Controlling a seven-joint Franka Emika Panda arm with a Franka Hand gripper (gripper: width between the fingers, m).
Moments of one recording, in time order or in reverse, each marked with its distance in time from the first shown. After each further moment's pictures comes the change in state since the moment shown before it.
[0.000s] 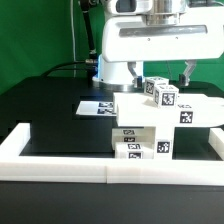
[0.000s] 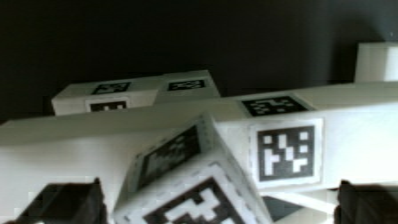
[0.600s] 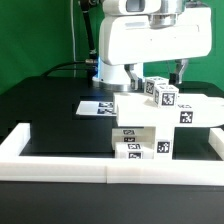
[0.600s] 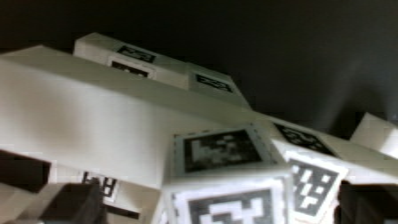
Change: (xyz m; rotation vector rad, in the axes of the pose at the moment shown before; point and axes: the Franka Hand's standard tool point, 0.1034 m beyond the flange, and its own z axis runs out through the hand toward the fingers) arm 0.000 0.007 0.000 -0.019 -0.009 -0.402
